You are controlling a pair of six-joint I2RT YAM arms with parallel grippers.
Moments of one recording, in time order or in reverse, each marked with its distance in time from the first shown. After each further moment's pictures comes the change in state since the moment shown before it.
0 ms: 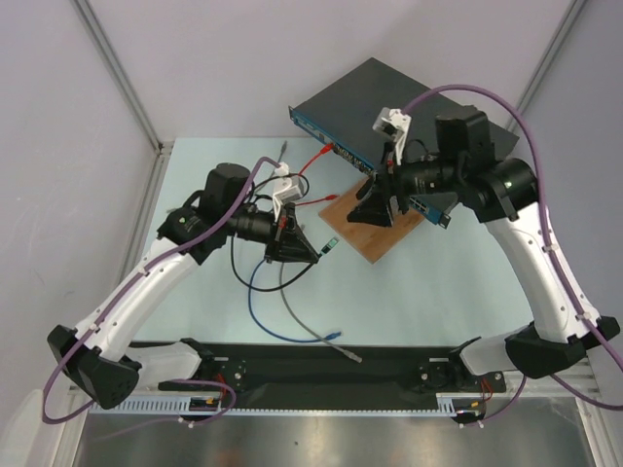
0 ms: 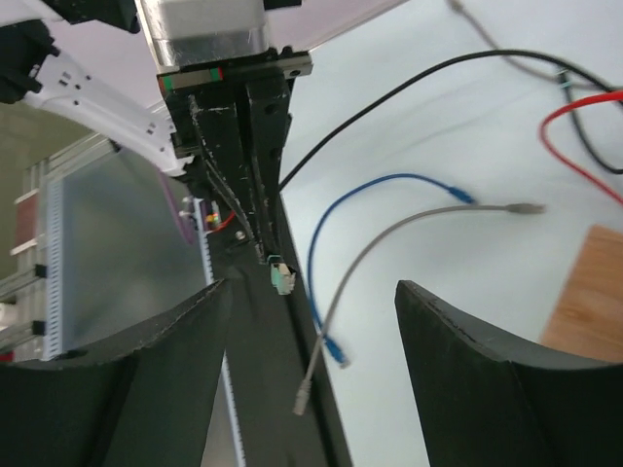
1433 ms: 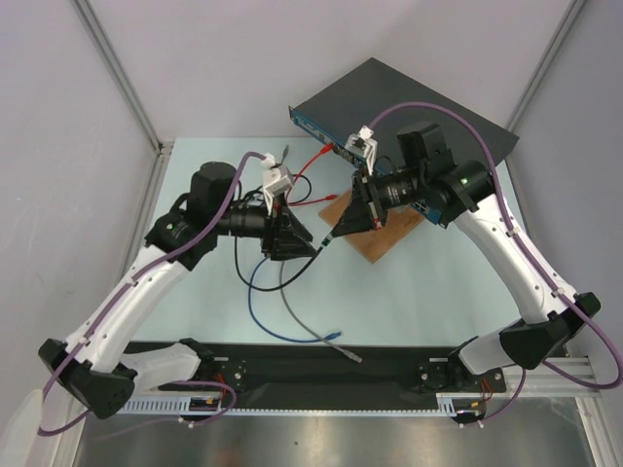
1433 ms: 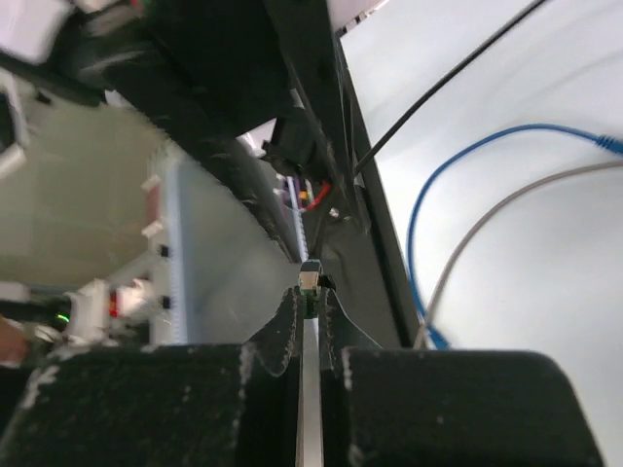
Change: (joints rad) left arm 0.018 -0.039 0.006 0.055 -0.061 -0.079; right arm 0.098 0.072 -0.132 0.040 -0.125 0.178
